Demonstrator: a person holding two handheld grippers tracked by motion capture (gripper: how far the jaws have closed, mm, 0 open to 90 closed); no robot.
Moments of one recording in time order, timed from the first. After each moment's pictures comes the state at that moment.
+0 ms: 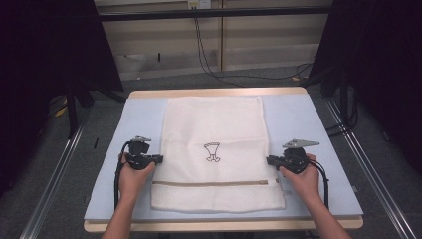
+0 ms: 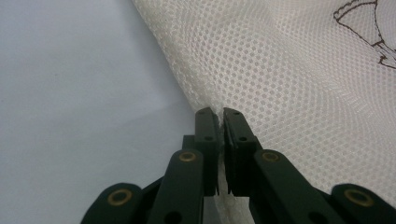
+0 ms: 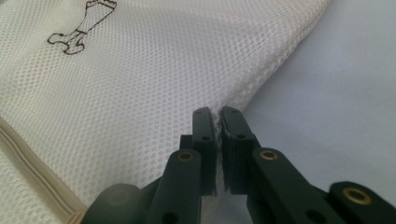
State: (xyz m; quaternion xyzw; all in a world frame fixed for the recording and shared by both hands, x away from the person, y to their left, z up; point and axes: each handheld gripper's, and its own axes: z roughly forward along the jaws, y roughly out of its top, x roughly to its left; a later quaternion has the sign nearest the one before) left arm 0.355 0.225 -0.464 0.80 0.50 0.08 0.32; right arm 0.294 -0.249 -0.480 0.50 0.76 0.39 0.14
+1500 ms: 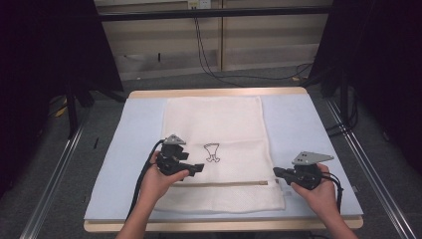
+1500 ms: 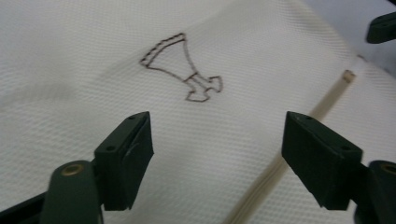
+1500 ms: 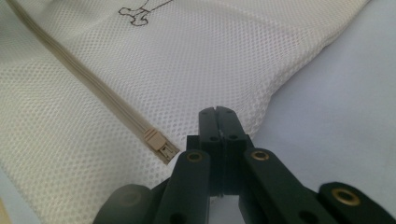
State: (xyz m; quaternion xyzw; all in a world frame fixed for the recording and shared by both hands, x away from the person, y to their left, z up) left arm 0.320 0.127 -0.428 0.85 0.35 0.03 0.40; right arm 0.242 -0.258 -0.459 0.41 0.80 0.41 0.15
